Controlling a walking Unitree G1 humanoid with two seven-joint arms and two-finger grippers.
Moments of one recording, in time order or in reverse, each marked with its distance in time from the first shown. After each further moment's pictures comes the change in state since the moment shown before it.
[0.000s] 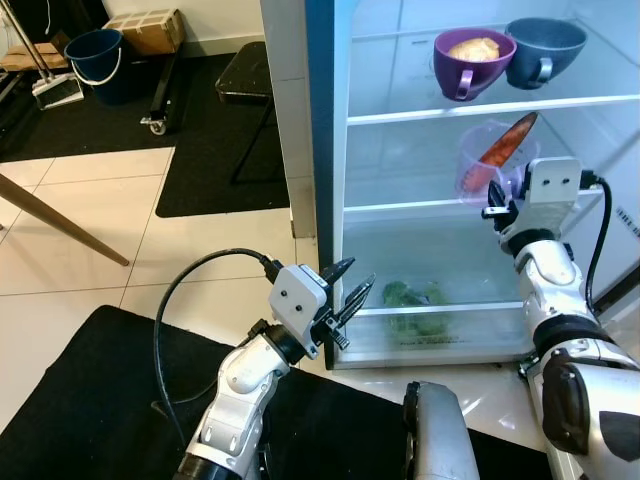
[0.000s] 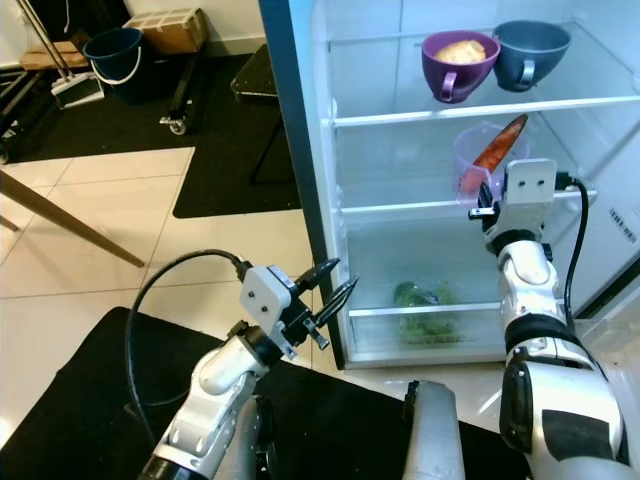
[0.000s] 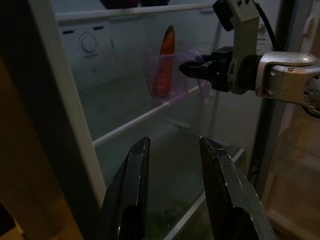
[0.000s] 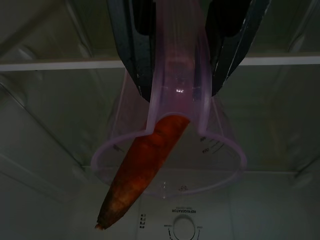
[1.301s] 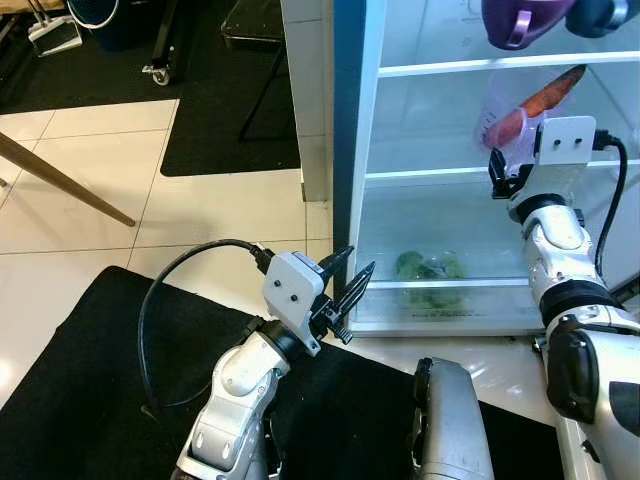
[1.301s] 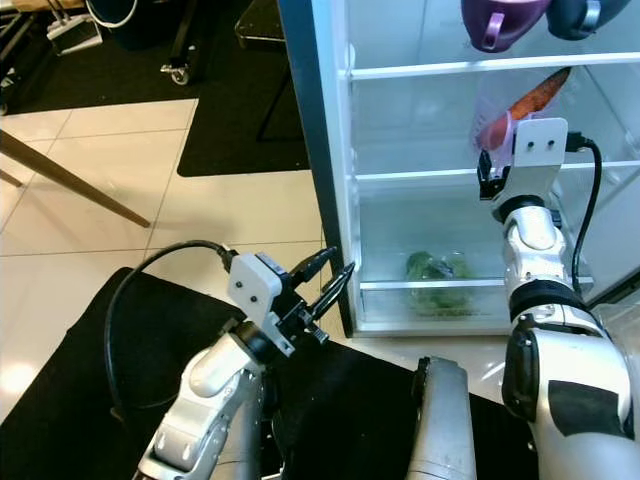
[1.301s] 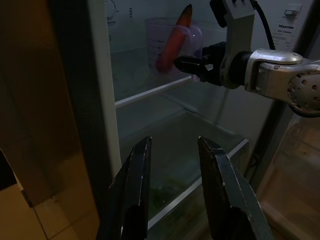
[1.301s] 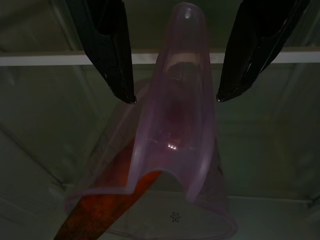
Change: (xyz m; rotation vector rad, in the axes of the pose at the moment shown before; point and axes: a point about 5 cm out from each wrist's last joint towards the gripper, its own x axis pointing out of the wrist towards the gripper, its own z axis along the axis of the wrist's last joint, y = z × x) left arm 0.000 -0.006 0.023 -0.036 -0.001 0.037; right arm 0.018 -0.004 0.028 -0.016 -0.021 -0.049
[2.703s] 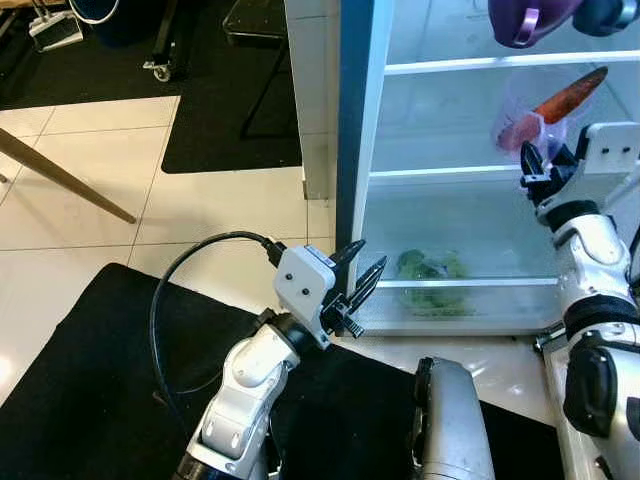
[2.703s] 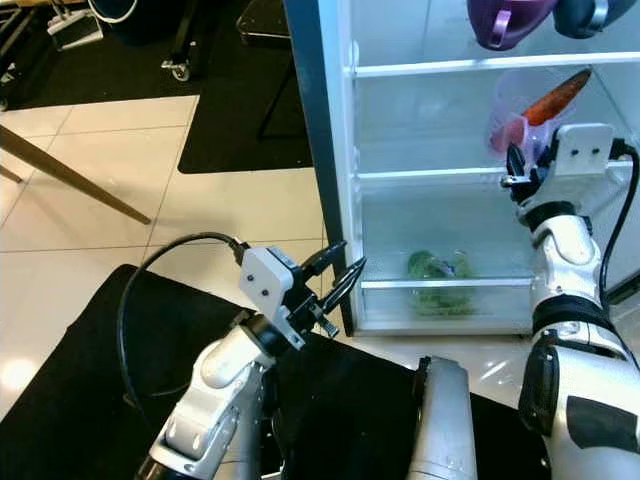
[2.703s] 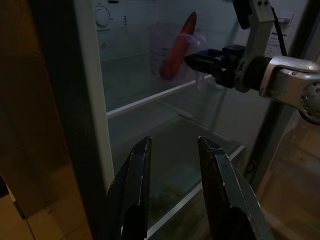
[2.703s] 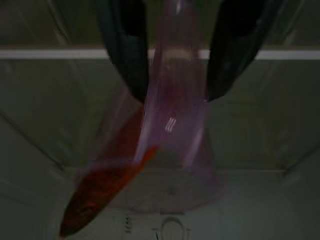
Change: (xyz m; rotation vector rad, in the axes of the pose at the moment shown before) left arm 0.011 -0.001 0.001 0.004 -0.028 -0.025; right arm -0.014 -0.029 0.002 0.080 -0.112 0.075
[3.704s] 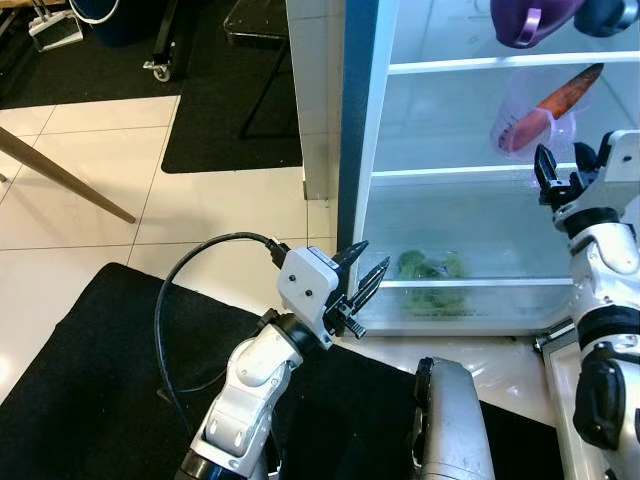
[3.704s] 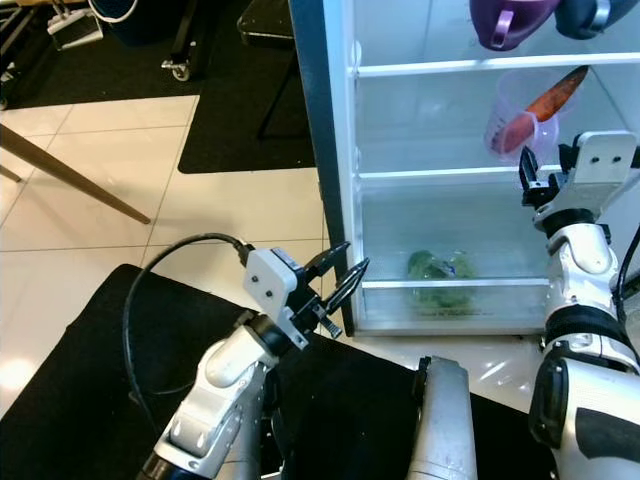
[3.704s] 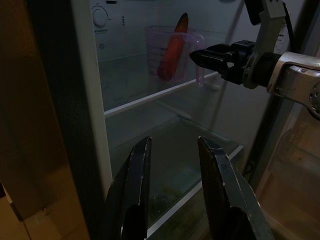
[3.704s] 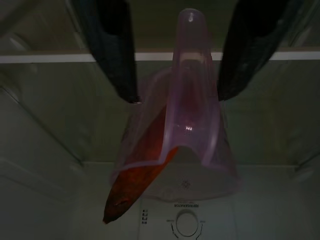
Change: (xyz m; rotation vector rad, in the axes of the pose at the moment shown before) left arm 0.002 -0.001 -0.004 -0.001 -0.005 -0.008; right arm -0.009 -0.016 0.004 -0.019 -0.034 -0.039
